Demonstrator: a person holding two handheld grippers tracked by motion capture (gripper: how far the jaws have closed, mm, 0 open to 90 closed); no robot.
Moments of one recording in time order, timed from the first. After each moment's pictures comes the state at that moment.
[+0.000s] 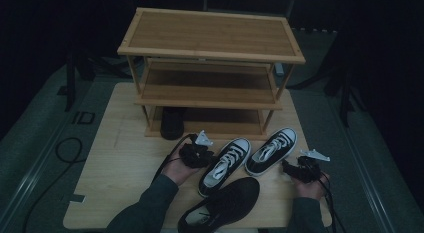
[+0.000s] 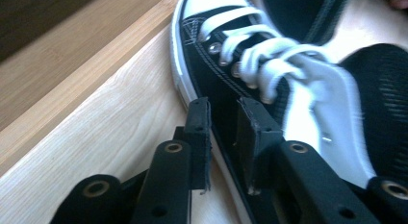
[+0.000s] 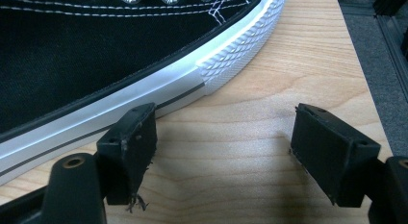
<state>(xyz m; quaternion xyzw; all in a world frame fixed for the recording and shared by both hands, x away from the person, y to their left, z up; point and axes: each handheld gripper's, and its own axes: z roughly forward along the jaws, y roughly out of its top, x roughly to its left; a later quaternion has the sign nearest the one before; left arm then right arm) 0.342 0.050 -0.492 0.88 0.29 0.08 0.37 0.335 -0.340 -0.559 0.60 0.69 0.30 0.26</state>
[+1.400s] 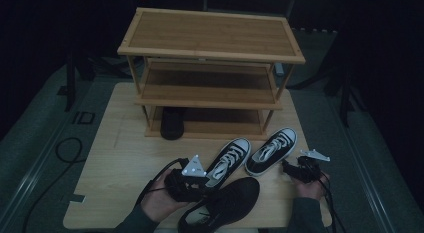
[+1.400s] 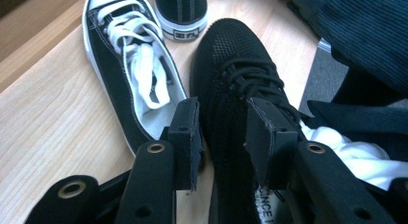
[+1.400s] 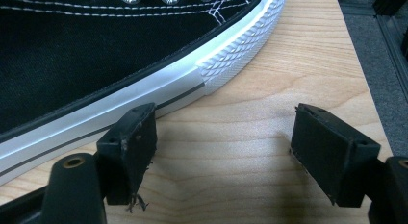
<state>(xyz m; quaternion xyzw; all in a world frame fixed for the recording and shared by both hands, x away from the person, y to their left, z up) 0.235 0.064 -0.438 0.90 0.24 0.05 0.37 0.335 -0.340 -0.559 0.60 0.69 0.30 0.26</state>
